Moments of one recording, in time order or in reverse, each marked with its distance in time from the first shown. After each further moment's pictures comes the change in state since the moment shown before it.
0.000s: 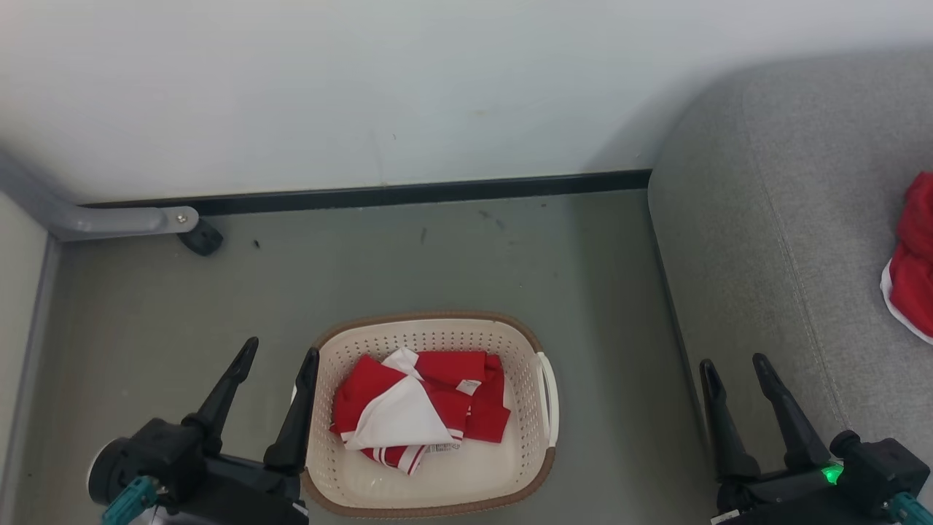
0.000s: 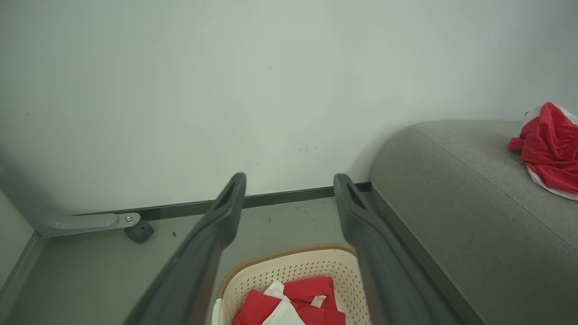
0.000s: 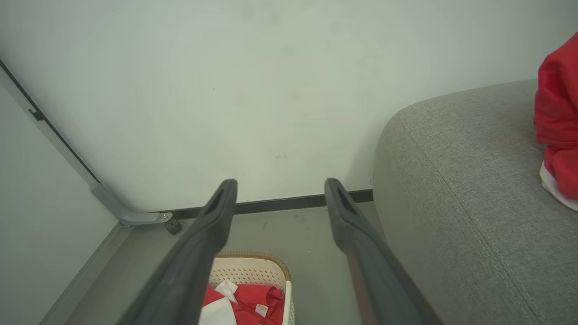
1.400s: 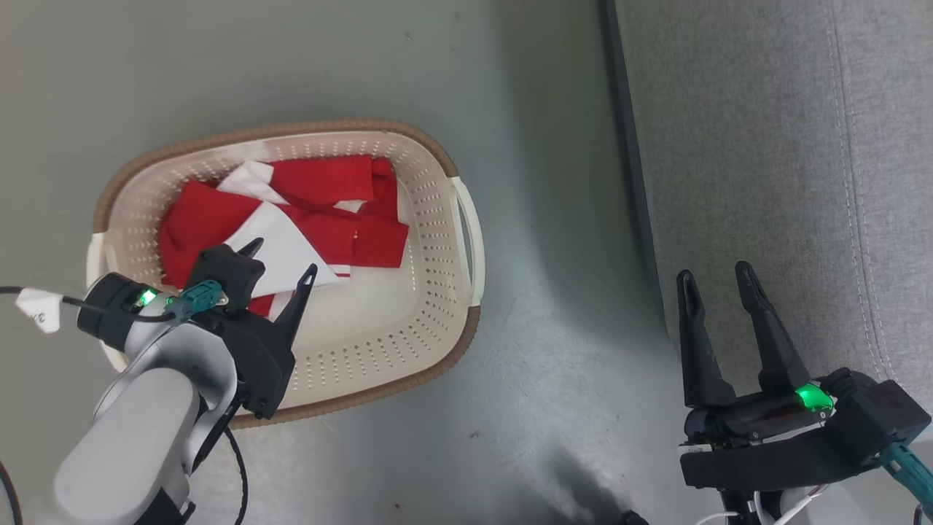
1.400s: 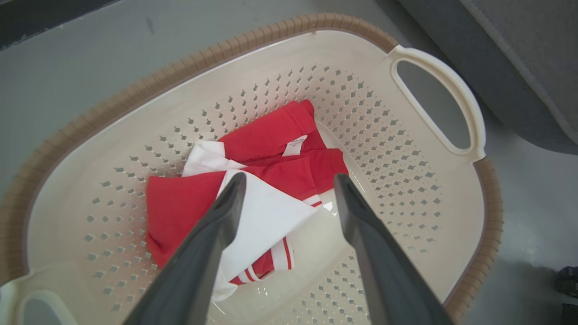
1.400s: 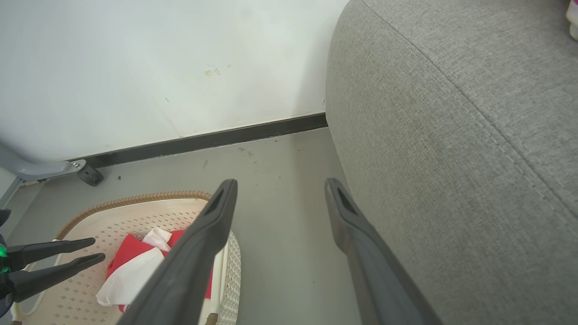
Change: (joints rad) left arm -0.491 0.029 -0.174 0.399 0.153 -0.157 0.315; right arm -0.128 0.134 -0.047 -0.094 -0.113 0.028 -0.002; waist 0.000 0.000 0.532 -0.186
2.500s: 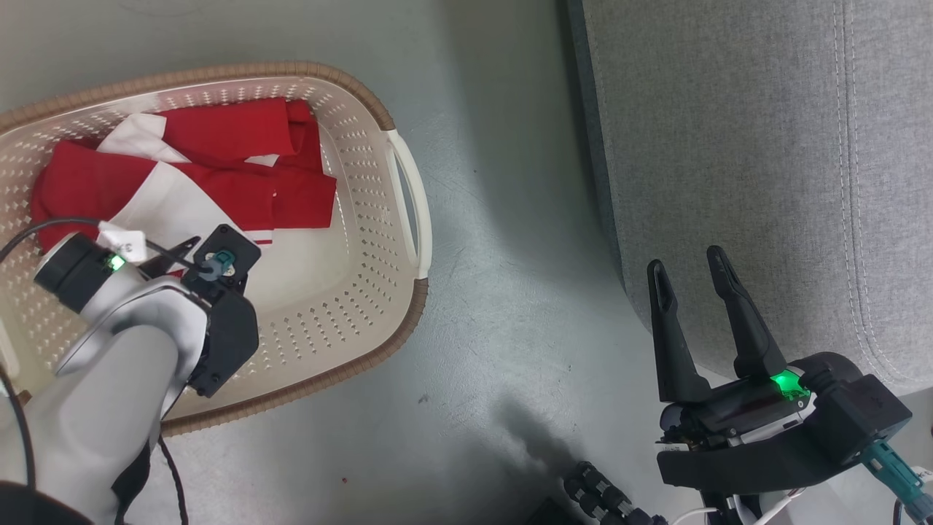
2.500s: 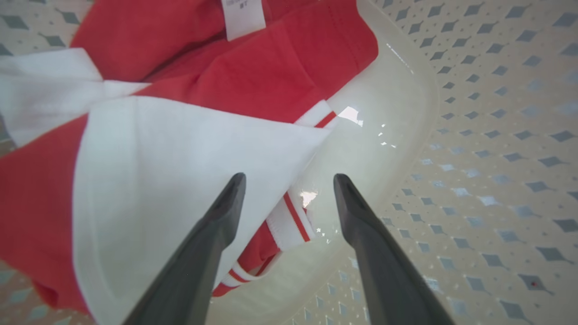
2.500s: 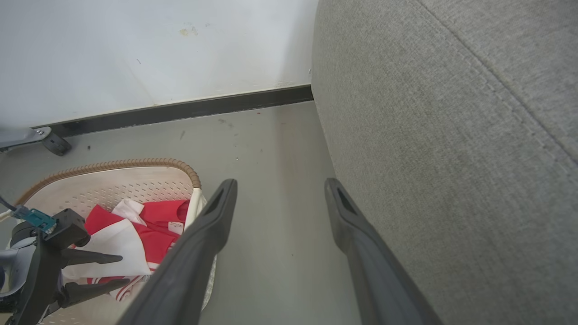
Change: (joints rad) left arm -0.223 -0.005 -0.181 0.373 0.200 -0.035 0.105; right arm -0.026 0.055 0.009 -0.023 -0.062 0.049 -0.003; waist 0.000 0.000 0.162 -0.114
